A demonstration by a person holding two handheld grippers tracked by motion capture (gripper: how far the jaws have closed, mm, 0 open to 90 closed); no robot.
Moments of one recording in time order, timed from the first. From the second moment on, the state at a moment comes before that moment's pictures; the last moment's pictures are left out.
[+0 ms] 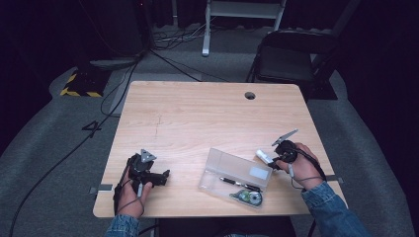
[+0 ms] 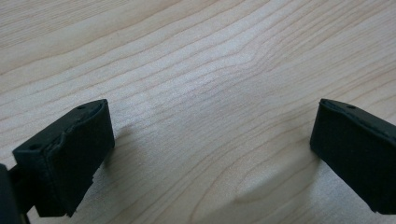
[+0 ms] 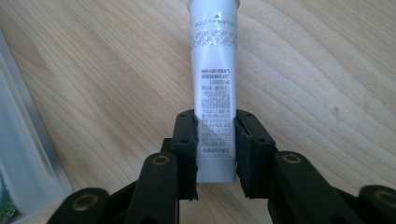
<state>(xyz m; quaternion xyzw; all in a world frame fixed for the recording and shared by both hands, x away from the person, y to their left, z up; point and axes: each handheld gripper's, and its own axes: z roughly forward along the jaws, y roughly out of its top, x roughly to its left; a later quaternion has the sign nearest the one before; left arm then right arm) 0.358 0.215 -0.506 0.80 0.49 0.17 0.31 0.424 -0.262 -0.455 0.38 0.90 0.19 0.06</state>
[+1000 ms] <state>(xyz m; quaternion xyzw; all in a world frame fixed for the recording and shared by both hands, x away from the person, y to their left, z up) 0.360 0.214 -0.506 0.79 0.49 0.18 0.31 0.403 -0.274 -0.401 0.36 0.88 0.29 0.12</state>
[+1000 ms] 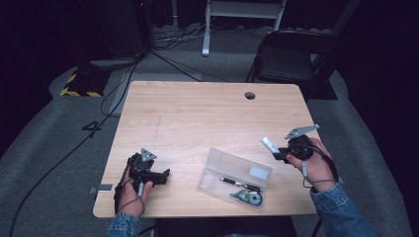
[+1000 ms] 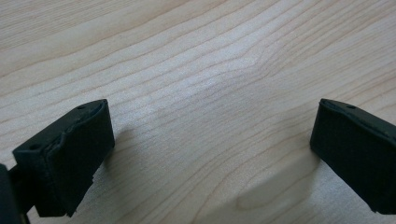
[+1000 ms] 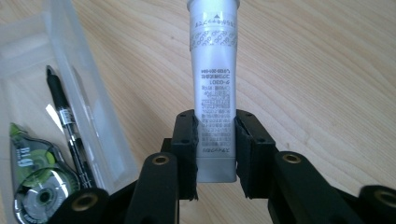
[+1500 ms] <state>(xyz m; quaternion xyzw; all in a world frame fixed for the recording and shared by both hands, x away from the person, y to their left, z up) 0.360 0.214 -0.506 0.79 0.49 0.18 0.31 0.383 -0.253 -0.384 0.30 0.90 0.31 0.11</state>
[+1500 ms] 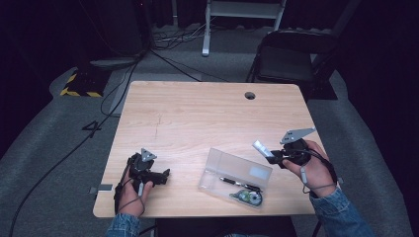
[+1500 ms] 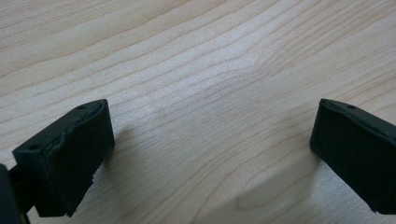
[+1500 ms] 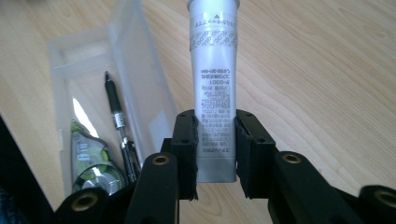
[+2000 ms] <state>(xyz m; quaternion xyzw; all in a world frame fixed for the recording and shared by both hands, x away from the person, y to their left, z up) 0.360 0.214 -0.506 0.79 0.49 0.18 0.31 0.368 -0.227 -0.384 0.23 0.92 0.31 0.09</state>
